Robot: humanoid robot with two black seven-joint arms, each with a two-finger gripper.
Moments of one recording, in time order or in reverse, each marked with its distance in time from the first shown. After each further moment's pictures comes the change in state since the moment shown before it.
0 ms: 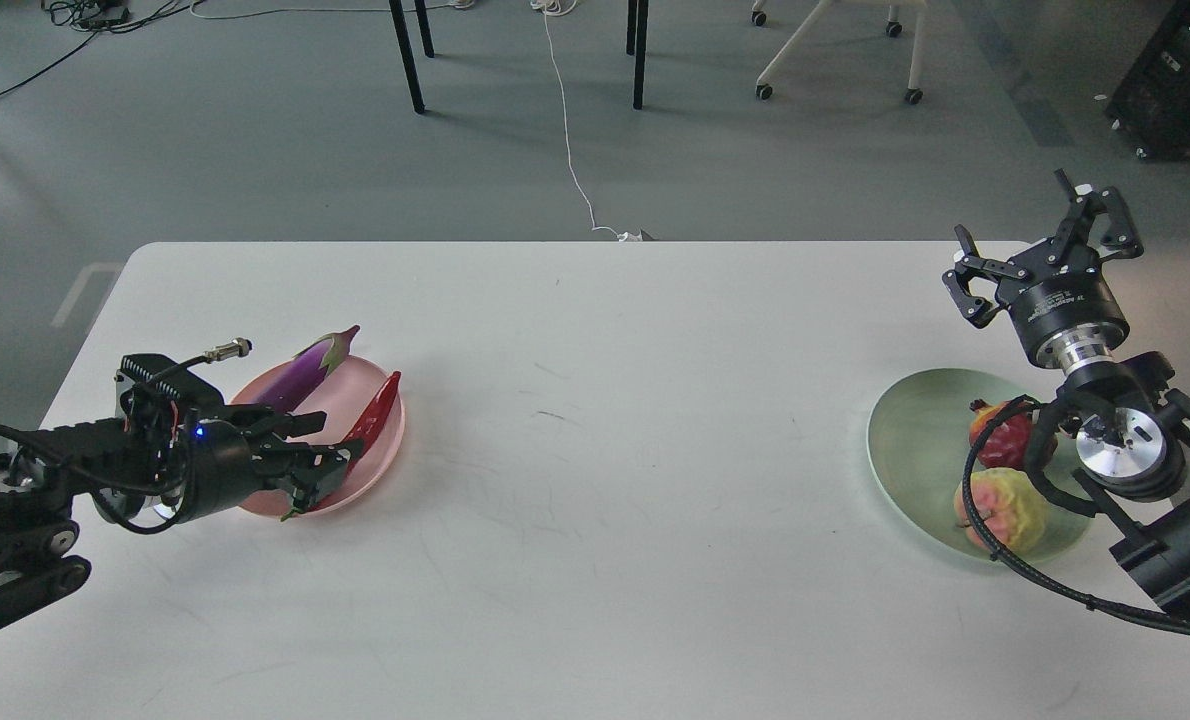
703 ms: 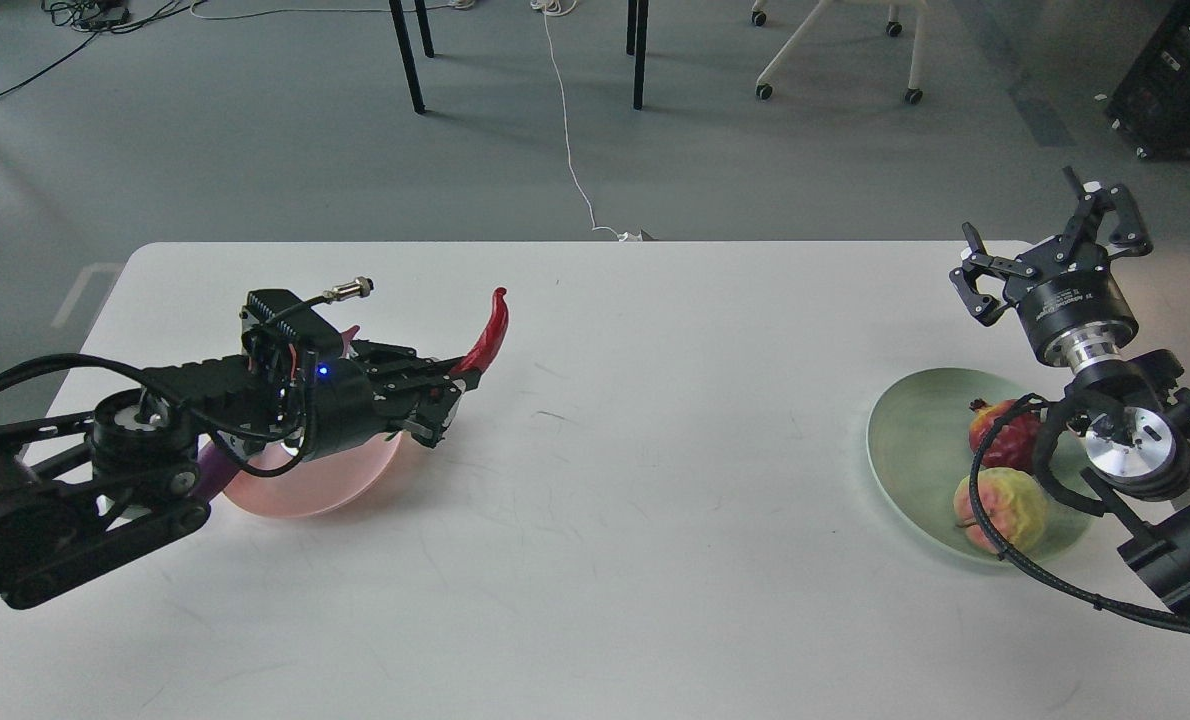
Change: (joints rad) left arm -0.123 -0.080 0.007 -0.061 0.019 -0.024 0.044; right arm -0.001 -0.012 0.004 0.002 0.000 0.007 -0.002
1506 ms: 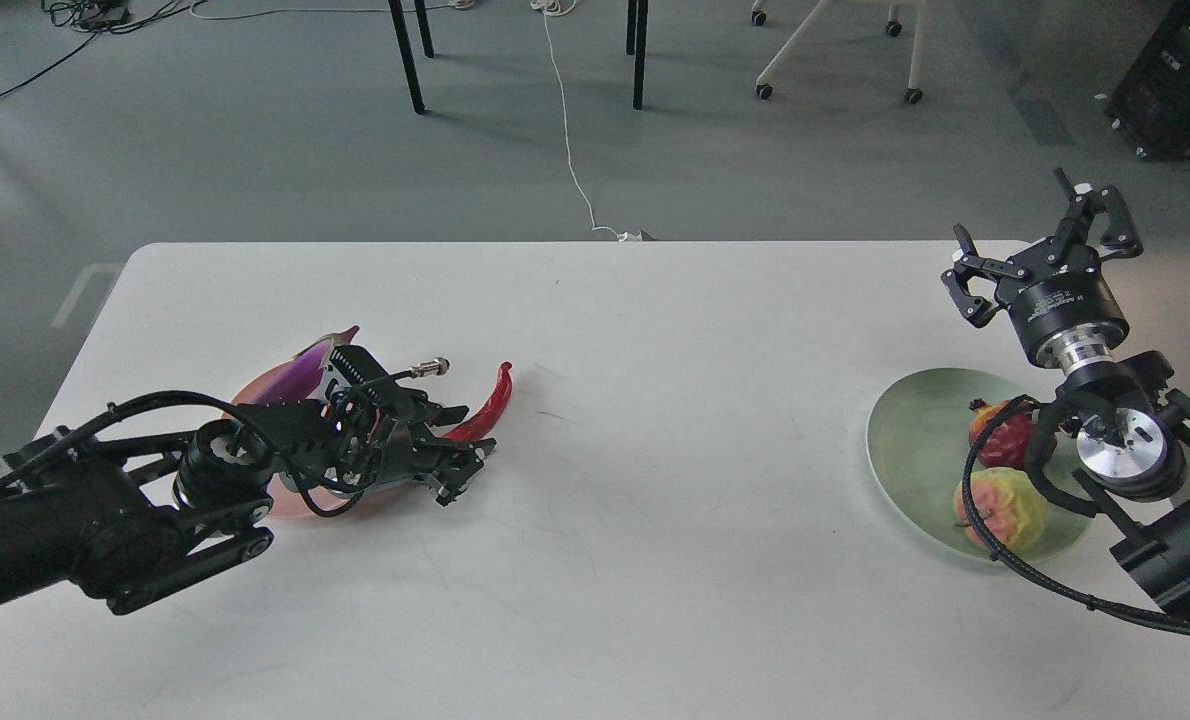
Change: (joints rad) left arm -0.019 -0.303 0.127 0.263 0.191 -0.018 0.035; right arm 0.000 0.012 -0.003 0.000 0.000 0.000 0.000
